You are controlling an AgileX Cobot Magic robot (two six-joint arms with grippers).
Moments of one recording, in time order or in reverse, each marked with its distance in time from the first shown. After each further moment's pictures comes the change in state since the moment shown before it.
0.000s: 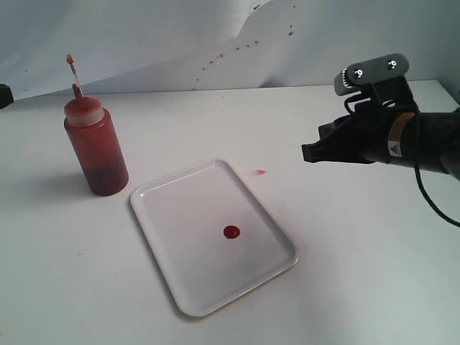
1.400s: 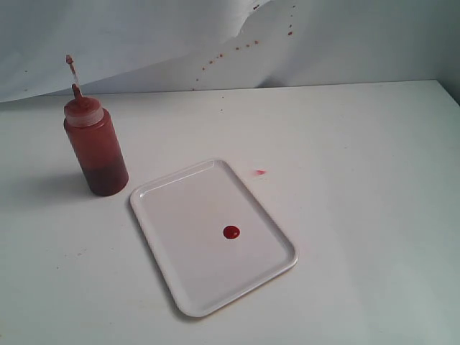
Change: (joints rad) left arm -0.050 -0.979 0.508 -0.411 0.181 -0.181; right arm -0.030 -0.922 0.755 0.956 -0.578 -0.691
